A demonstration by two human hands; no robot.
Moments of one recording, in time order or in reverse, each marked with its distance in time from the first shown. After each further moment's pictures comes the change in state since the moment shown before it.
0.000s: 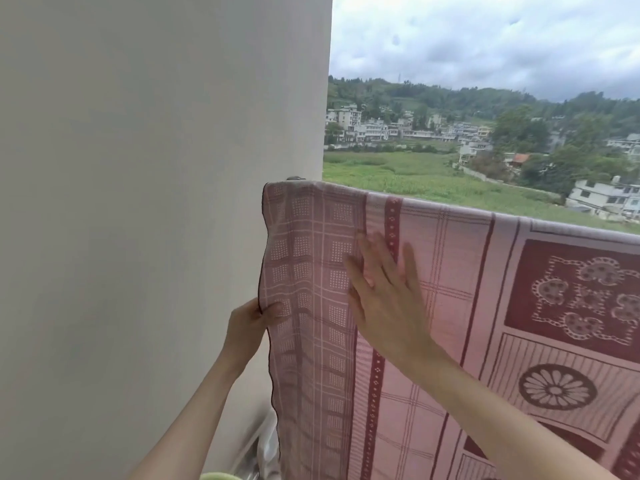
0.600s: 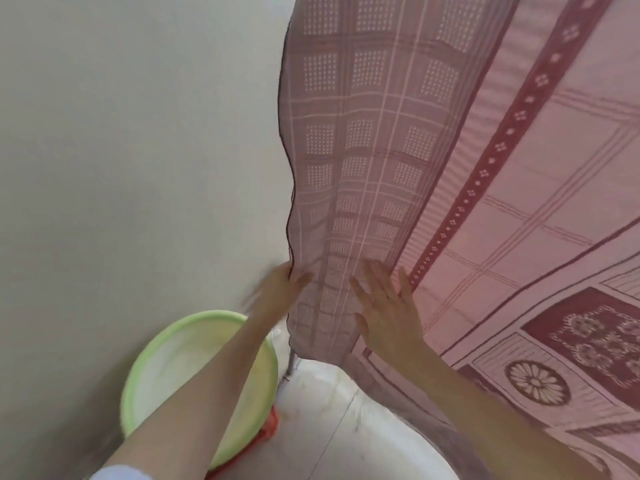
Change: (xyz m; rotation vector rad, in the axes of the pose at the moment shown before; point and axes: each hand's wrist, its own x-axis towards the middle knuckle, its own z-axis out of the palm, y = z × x) left_hand -0.053 -0.185 0.057 0.229 -0.106 -0.295; right_hand -0.187 -0.064 0.155 0.144 -0.640 -0.100
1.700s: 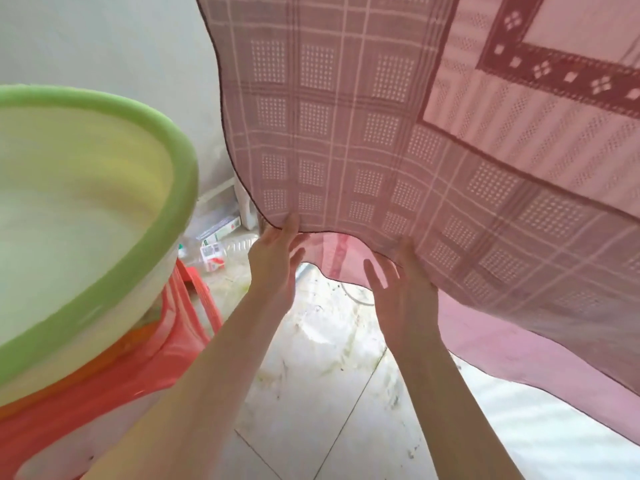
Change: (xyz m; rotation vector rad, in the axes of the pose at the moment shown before) left_hand 0.030 -0.485 0.278 -0.901 0.221 -0.193; right_hand -0.129 -0.094 0.531 2.378 0.404 0.887
